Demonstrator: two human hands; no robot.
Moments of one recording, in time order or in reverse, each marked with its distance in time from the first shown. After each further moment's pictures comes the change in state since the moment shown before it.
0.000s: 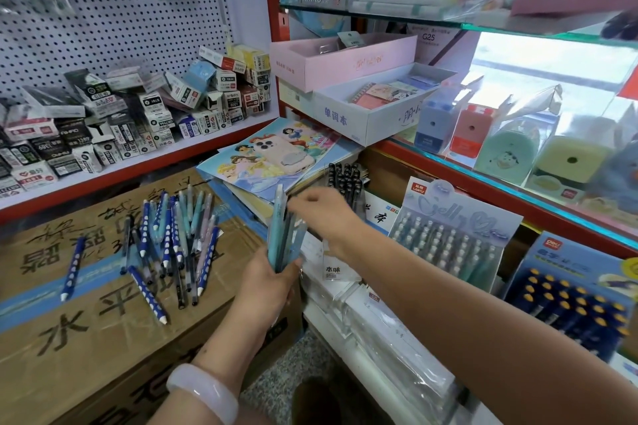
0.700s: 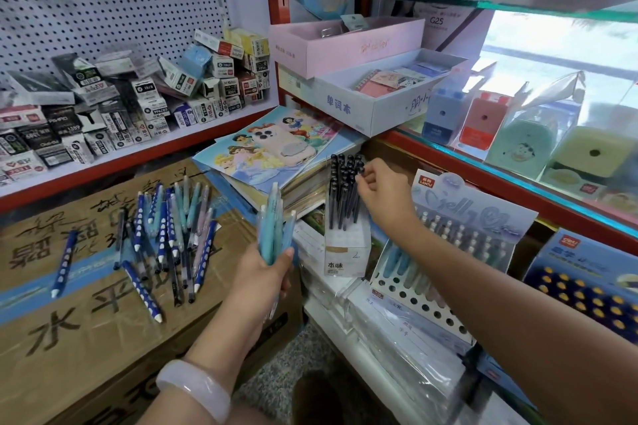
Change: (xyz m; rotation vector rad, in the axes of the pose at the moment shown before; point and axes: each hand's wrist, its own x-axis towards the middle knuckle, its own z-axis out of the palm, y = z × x) left_hand 0.012 -0.004 -0.003 -0.027 0.069 -0.107; right_hand 0.045 0.055 -0.068 -0.517 0.436 -0.355
